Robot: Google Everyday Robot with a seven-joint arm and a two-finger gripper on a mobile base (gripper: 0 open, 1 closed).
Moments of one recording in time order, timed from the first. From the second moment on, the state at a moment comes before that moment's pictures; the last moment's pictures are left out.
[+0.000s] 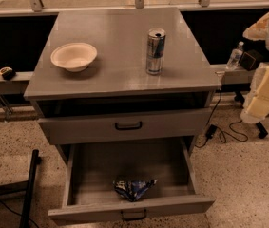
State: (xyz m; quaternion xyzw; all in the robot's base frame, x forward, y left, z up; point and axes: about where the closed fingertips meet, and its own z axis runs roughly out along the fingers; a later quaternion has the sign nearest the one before) arm 0.437 -0.209 1.001 -0.60 0.77 -0.06 0.19
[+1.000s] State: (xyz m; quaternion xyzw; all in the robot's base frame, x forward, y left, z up) arm 0.405 -0.151 0.922 -0.62 0.75 0.02 0.23
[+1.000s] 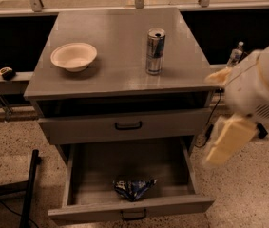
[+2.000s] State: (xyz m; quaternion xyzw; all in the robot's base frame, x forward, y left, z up) arm 0.372 -0.115 0.808 -0.66 0.69 0.12 0.26
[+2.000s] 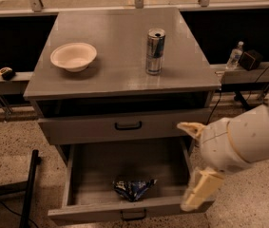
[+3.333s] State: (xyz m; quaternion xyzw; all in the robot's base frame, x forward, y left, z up) arm 0.427 -0.060 0.625 -0.66 0.65 0.21 0.32
